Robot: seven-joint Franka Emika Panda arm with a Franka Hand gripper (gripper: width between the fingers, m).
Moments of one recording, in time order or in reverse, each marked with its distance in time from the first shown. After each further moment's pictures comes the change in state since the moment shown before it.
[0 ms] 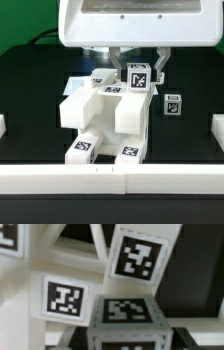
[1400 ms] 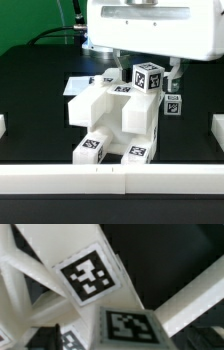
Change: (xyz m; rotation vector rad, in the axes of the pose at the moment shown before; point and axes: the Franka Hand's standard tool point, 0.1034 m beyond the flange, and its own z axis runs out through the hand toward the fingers) arm -0.004 -0.015 0.006 0.000 -0.018 0.636
